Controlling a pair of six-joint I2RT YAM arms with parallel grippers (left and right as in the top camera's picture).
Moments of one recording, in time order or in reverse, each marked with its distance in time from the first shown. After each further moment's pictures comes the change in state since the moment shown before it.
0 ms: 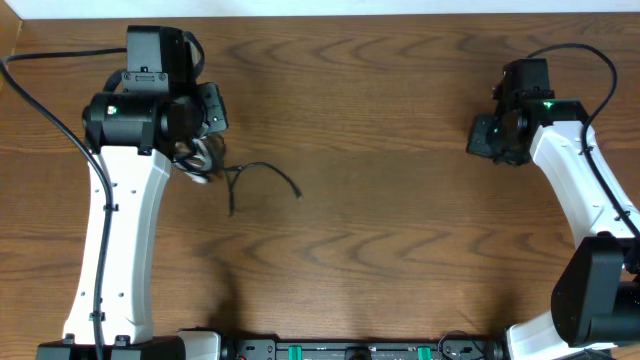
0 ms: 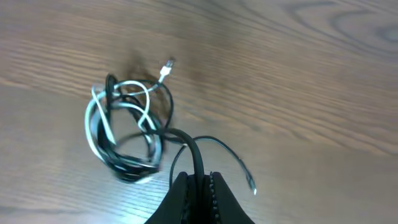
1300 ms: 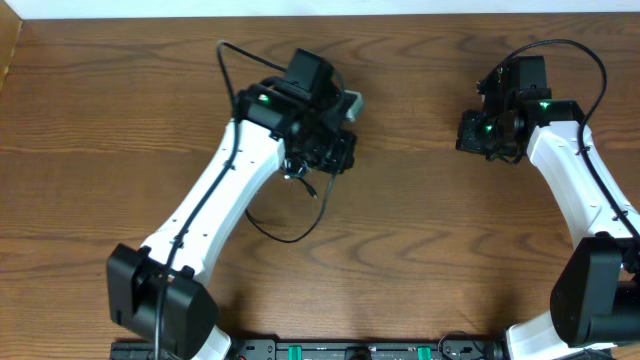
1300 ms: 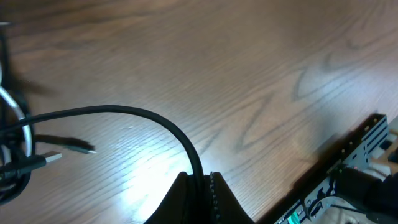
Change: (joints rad) left arm -0.426 0.229 -0.048 0.032 0.418 0.133; right arm 0.013 0.000 0.000 0.043 -0.129 -0.045
